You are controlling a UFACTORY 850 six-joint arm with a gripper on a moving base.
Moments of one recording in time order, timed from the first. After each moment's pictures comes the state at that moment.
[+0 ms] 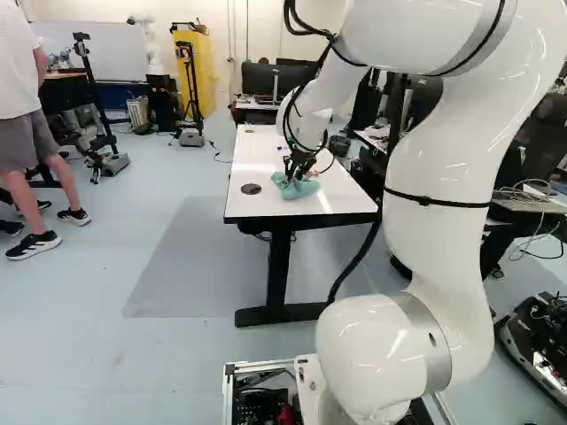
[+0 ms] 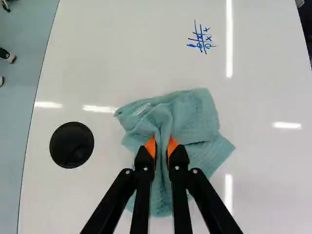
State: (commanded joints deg) arm 2.1 -16.3 -59.7 0.0 -13.4 0.0
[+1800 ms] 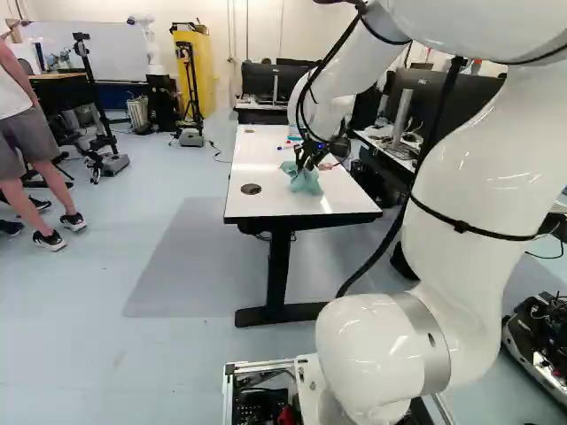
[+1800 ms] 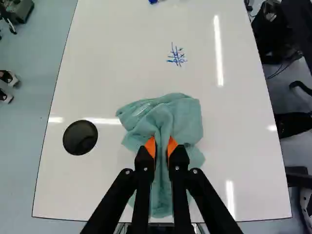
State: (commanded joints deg) arm -1.3 -6.3 -54.9 0.0 -13.4 0.0
